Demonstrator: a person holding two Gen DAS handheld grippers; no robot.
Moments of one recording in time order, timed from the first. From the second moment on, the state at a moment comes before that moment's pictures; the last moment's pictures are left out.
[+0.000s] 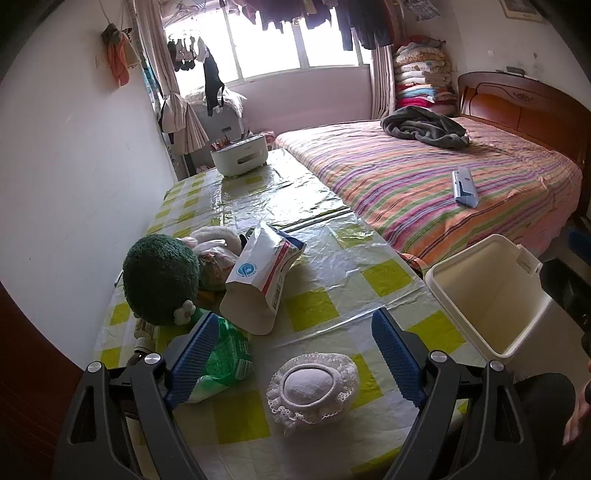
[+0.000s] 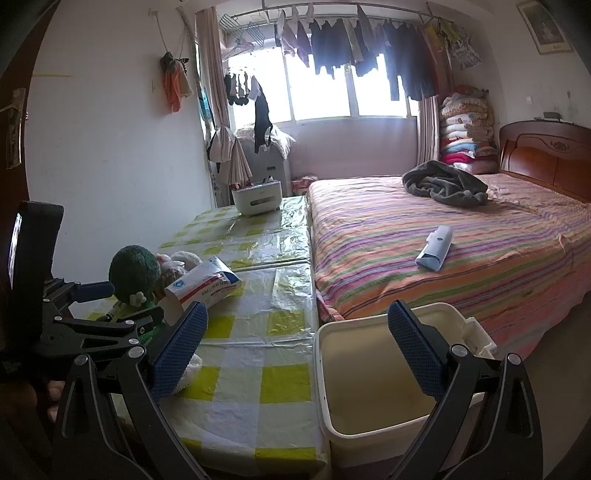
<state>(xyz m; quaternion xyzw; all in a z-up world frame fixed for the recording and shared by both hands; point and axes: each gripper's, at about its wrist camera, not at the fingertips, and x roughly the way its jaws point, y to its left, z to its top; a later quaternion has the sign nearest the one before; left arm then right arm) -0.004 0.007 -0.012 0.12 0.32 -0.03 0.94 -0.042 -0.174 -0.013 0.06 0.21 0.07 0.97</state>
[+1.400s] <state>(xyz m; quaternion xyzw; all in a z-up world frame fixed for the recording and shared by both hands) -0.008 0.031 -0.017 0.11 0.32 -0.02 0.94 -0.035 -0.152 -0.024 0.05 0.24 0.09 0.97</state>
